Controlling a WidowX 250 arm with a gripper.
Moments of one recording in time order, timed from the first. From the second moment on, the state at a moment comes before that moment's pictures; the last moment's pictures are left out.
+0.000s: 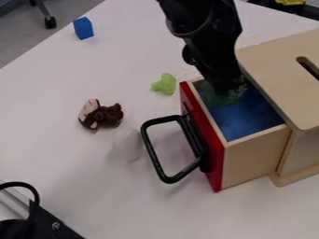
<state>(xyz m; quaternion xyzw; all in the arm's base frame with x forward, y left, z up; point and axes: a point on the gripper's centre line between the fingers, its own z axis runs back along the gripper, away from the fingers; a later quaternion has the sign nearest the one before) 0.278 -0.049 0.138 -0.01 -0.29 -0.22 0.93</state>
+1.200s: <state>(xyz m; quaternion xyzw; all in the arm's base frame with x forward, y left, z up) 0.276 0.148 0.137 0.12 -0.22 0.14 0.96</state>
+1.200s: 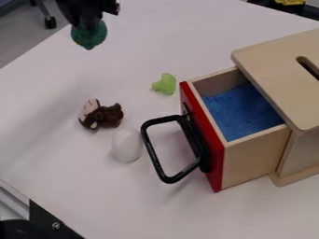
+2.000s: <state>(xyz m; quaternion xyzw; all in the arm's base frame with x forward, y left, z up) 0.286 0.195 0.042 0.11 -0.13 0.18 0.97</state>
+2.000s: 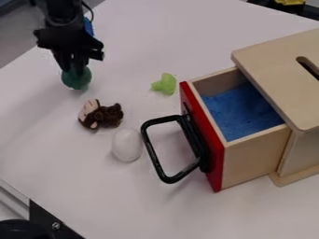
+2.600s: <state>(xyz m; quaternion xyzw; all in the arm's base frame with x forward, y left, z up) 0.286 0.191 0.043 0.08 -0.12 0.19 0.97</state>
